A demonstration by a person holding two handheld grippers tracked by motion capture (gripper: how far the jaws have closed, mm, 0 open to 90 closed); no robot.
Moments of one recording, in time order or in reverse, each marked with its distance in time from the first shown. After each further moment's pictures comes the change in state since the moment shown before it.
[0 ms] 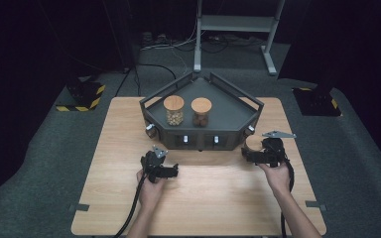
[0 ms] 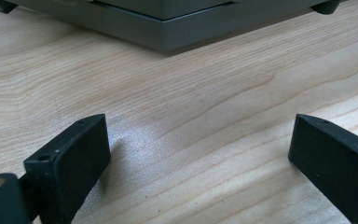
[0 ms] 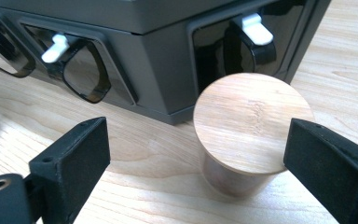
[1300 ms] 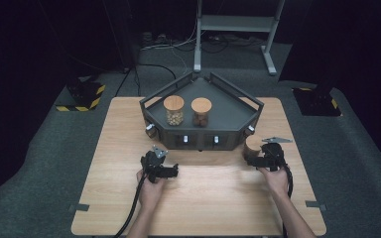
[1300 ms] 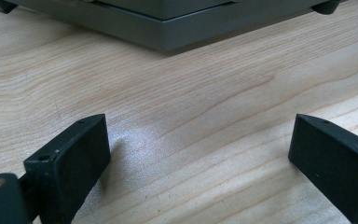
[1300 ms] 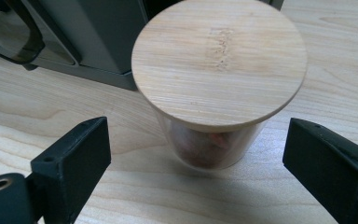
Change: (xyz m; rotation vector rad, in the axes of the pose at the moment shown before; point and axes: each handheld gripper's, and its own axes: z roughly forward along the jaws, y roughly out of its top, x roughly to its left) left arm 0.000 0.000 0.000 0.000 0.000 0.000; right arm -0.016 -0.025 0.027 0.087 -0.079 0.040
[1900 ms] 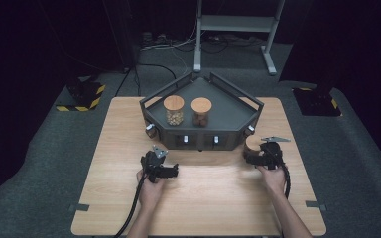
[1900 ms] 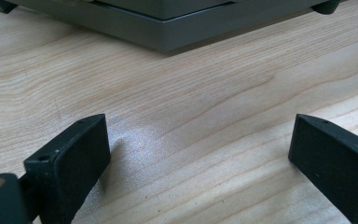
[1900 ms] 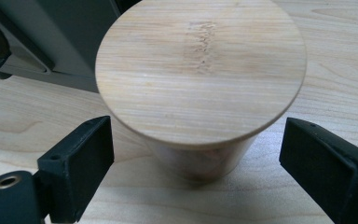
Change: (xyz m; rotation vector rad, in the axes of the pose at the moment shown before) left arm 0.000 0.000 0.000 0.000 0.000 0.000; right arm -0.003 0.000 0.014 -0.004 -0.037 0.040
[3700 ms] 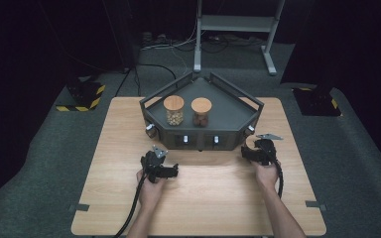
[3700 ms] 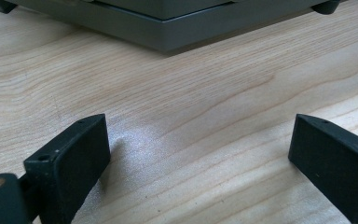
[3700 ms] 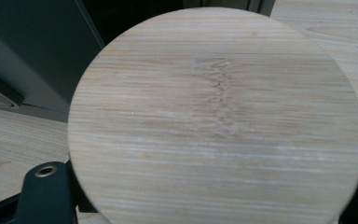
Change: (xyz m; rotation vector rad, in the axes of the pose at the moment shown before) left arm 0.000 0.000 0.000 -0.001 0.000 -0.001; right arm 0.008 0.006 0.023 -0.052 -0.069 0.012
